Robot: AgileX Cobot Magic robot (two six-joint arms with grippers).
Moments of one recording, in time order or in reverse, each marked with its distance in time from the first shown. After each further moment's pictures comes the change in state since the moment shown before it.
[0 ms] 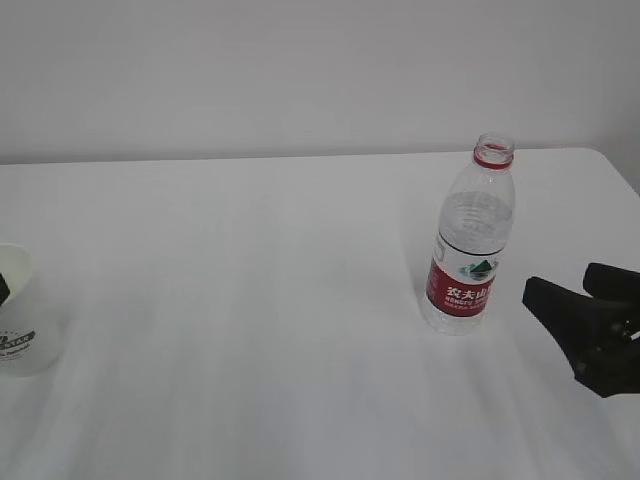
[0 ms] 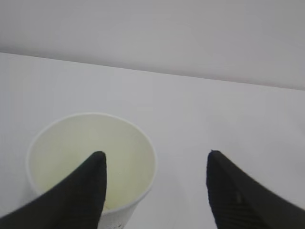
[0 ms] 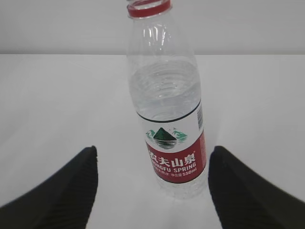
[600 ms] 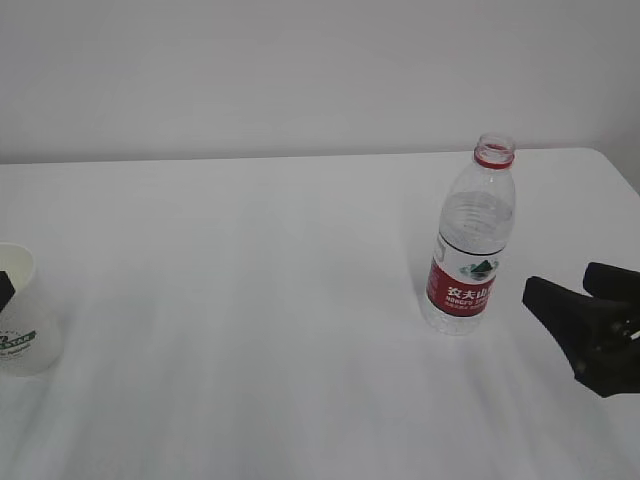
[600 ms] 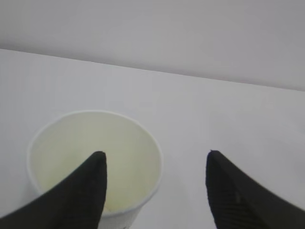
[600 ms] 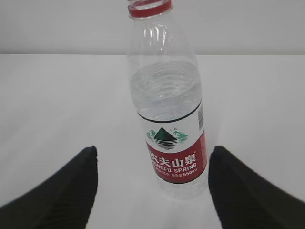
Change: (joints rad) left arm 0.000 0.102 0.000 -0.018 -0.096 0.014; right arm 0.000 0.000 0.000 0.000 -0.002 0.000
